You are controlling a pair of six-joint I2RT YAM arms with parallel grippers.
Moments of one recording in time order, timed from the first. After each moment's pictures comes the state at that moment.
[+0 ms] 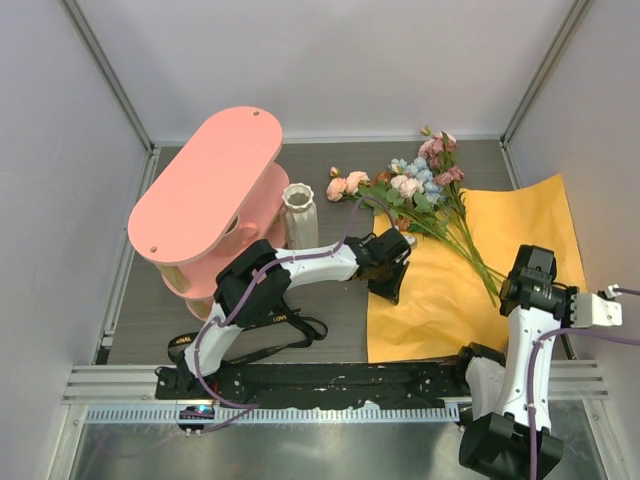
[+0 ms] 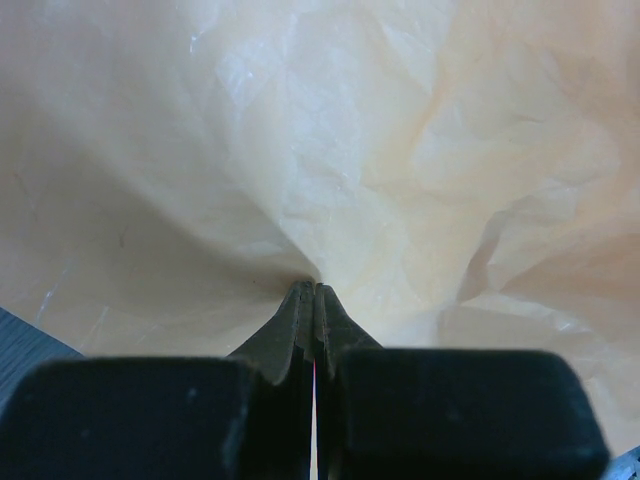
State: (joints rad) left arm -1.06 2.19 1.61 -0.41 0.21 -0.58; right arm -0.40 0.75 0.70 -1.06 1.05 1.24
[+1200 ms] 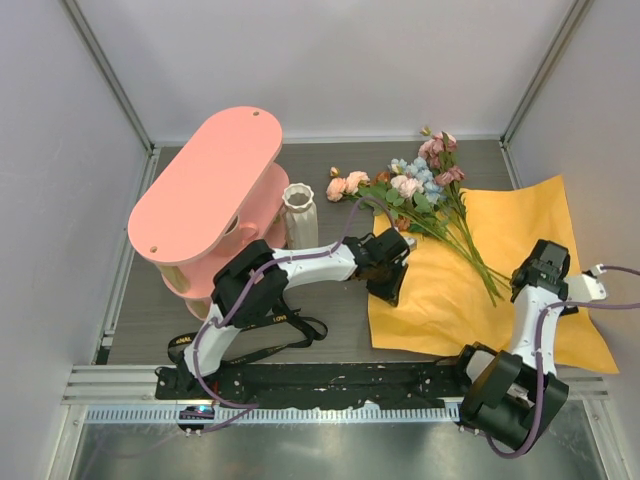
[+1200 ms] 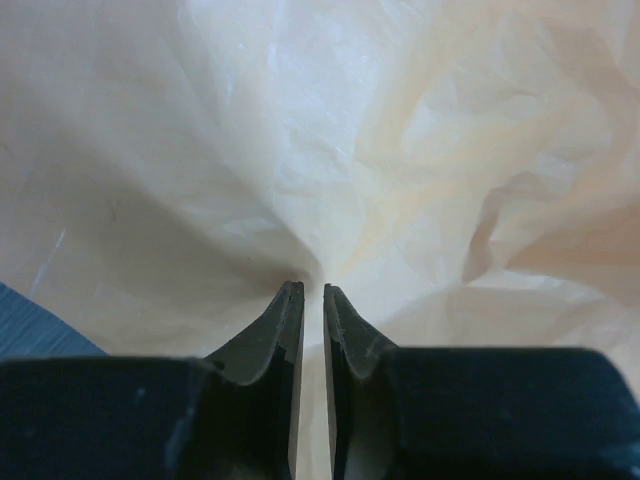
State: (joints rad) left arm -1.06 2.17 1.59 -0.41 0.24 -0.57; right arm -0.58 0.98 0.61 -0.73 0.59 0.83
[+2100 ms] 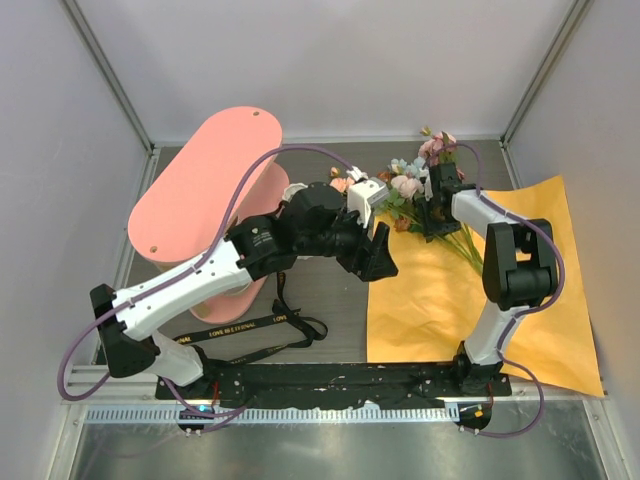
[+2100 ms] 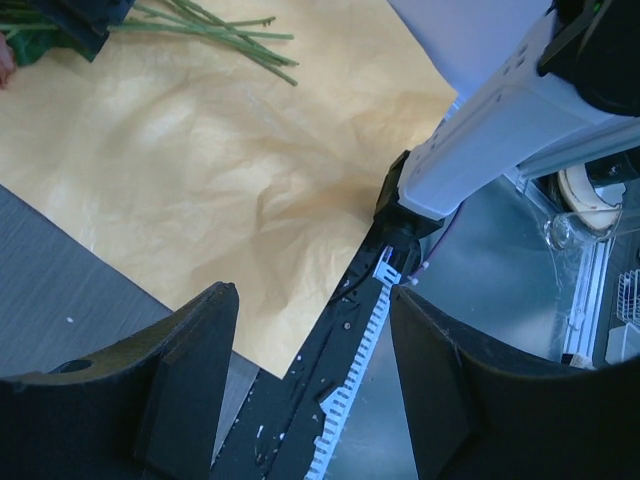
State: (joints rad) left arm -1.06 1.45 1.55 -0.52 0.25 -0.43; right arm 0.10 1.81 1.21 -0.54 0.13 -0.08
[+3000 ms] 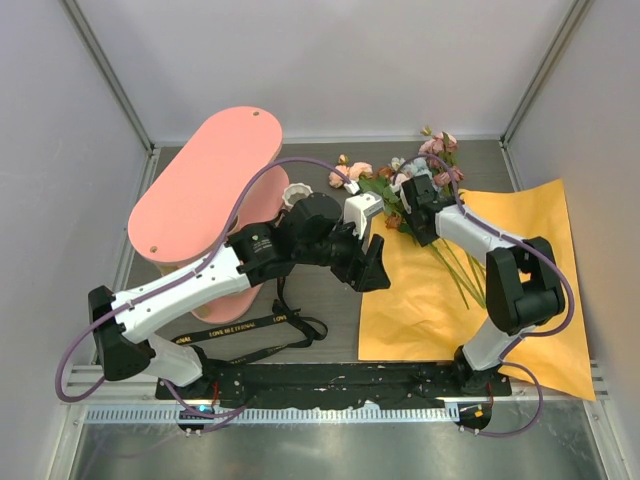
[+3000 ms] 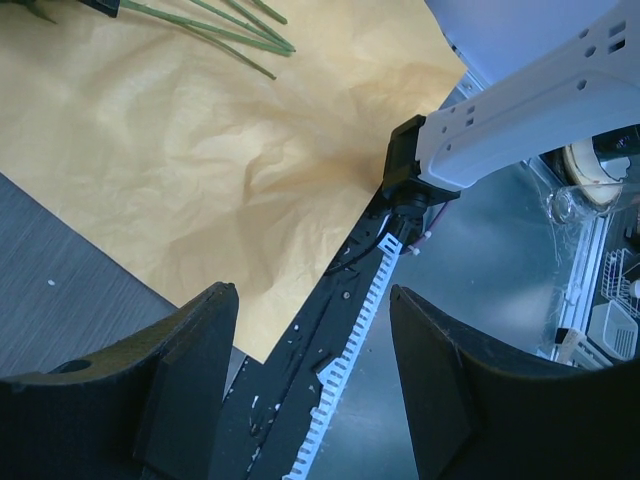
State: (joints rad) left arm -1.06 1.41 1.43 -0.52 0.28 -0.44; right arm 0.30 1.66 1.10 -0.54 0.39 -0.26
